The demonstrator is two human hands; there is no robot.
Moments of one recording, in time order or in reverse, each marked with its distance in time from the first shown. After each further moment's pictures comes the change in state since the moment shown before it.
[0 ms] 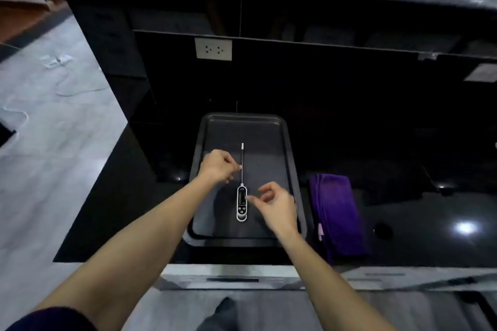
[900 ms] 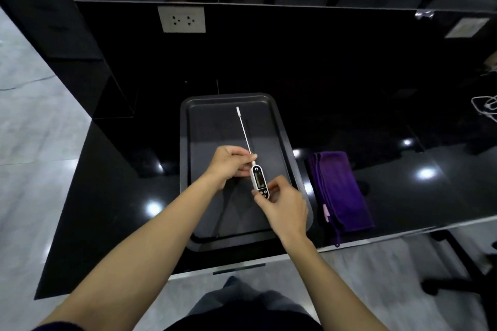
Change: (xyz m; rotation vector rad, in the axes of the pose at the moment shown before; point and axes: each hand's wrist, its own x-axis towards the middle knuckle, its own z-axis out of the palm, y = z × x) left_hand -0.004 0.018 0.019 -0.563 -0.342 -0.106; right_hand -0.018 -0.002 0.011 -0.218 0.220 0.032
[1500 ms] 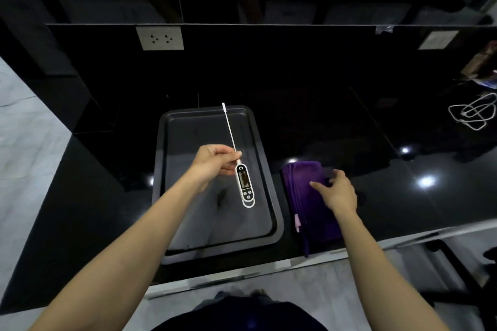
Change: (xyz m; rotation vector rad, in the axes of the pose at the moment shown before) left_hand -0.011 0.033 0.033 0.016 0.005 0.093; right_hand 0.101 0.119 -0.116 -0.059 -0.039 0.420
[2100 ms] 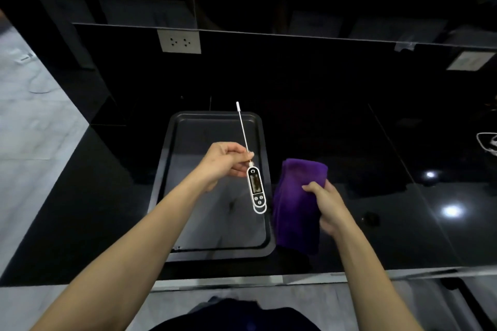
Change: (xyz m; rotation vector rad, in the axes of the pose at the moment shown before) left_hand -0.007 0.021 0.027 0.025 -0.002 0.064; right_hand -0.020 -0.040 -0.012 0.791 -0.446 0.039
